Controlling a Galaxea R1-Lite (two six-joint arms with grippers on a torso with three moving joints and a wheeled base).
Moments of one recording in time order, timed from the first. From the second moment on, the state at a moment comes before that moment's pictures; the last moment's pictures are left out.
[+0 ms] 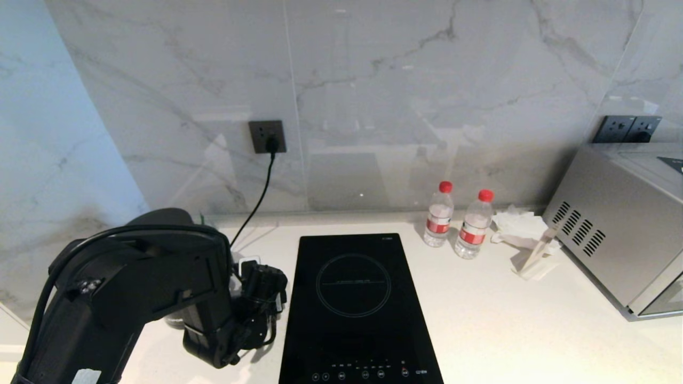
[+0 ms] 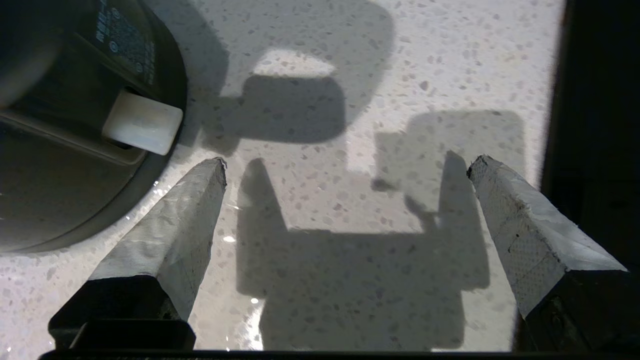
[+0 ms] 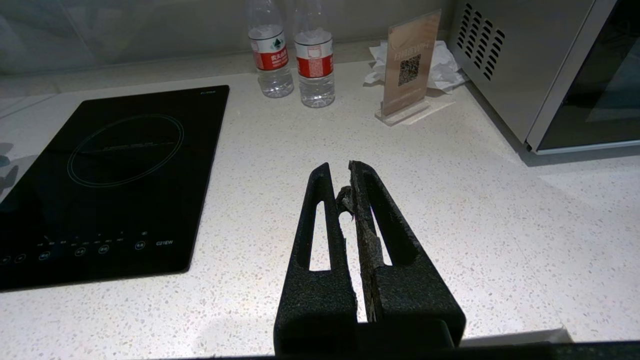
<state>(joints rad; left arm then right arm) -0.42 2.44 -0.81 -0.95 0.59 -0.40 0.00 0.00 0.00 0.00 -0.01 0.04</state>
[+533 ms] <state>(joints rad) -0.41 2.44 -0.86 -0.95 0.63 -0.39 0.00 0.00 0.00 0.00 -0.01 0.04</state>
